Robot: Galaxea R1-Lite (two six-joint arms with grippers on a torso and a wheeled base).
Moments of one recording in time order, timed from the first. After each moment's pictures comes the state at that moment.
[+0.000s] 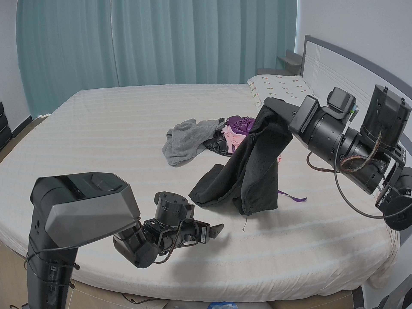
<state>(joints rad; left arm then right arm) -0.59 2.40 -0.87 -0.98 -0.04 -0.21 0.67 1.63 -0.82 -0.95 -0.04 0.64</state>
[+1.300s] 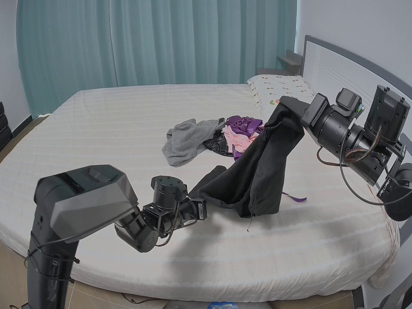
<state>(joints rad) -0.53 2.44 -1.03 -0.98 -0.01 -0.34 0.57 1.64 -0.82 -0.95 -0.02 0.66</state>
